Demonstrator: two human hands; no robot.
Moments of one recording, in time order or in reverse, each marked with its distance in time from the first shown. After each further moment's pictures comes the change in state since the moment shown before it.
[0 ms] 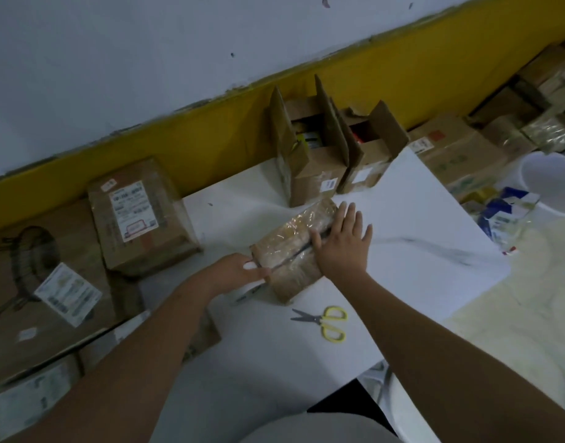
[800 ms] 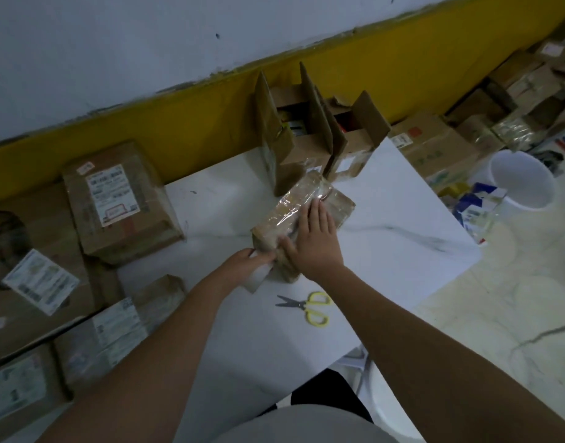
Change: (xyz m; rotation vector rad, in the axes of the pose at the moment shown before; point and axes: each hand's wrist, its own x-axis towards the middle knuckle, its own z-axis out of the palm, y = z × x) left_hand 0.009 0.010 0.055 -0.431 0.056 -0.053; right_hand -0.028 -0.005 -0.002 0.003 -0.037 -0.291
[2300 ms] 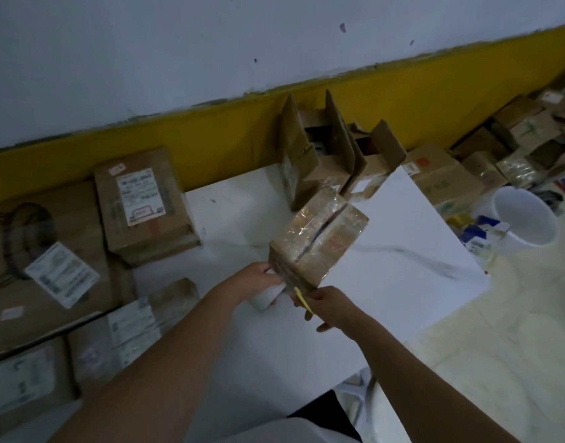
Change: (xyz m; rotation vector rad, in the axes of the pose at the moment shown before) left_hand -0.013 0.002 -0.013 0.053 -0.104 0.018; right_hand -0.068 -0.011 -0.013 0.810 -0.588 0.348
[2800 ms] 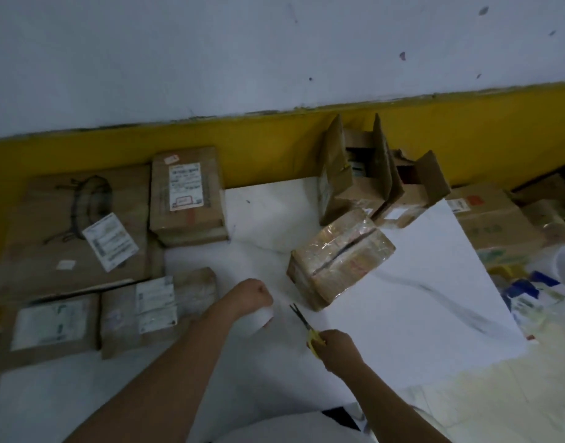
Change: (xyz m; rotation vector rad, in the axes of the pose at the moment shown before) left_hand -0.029 -0.033 0.003 0.092 0.251 -0.137; right_hand 0.023 0.059 0.017 -0.438 0.003 -0.007
